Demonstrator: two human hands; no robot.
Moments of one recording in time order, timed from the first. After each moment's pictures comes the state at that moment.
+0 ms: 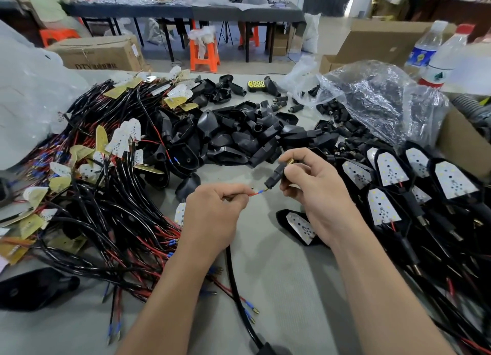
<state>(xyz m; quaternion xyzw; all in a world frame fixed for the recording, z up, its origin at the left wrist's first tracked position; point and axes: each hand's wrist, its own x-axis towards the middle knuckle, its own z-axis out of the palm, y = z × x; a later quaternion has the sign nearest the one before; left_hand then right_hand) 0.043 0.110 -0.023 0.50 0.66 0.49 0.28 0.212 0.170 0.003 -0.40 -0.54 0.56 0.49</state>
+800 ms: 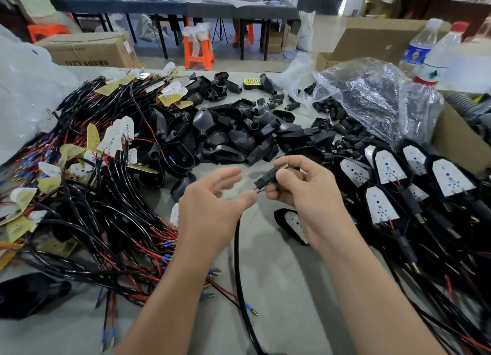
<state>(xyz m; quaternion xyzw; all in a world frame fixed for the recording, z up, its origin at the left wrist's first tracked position) 0.043 0.111 -0.023 0.46 0.65 0.53 0.29 0.200 0.157 0.000 -0.41 -0.47 0.58 0.52</state>
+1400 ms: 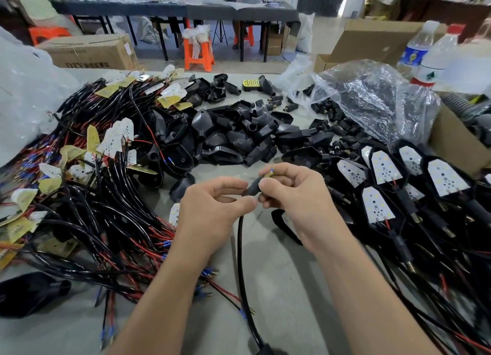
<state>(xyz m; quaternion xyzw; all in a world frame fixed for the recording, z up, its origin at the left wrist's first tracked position) 0.041 0.113 -0.024 0.46 0.61 0.53 0.36 0.197 0.154 -0.002 -0.41 -0.52 0.59 0.47</state>
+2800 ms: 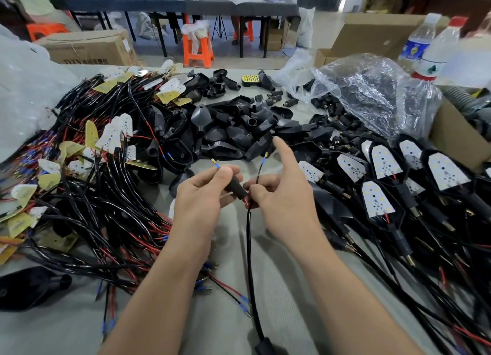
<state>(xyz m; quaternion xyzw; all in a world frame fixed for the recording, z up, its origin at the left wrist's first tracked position) 0.047 0.107 -0.007 0.32 0.57 0.62 0.43 0.175 0.141 -0.010 -0.50 -0.61 0.42 0.44</state>
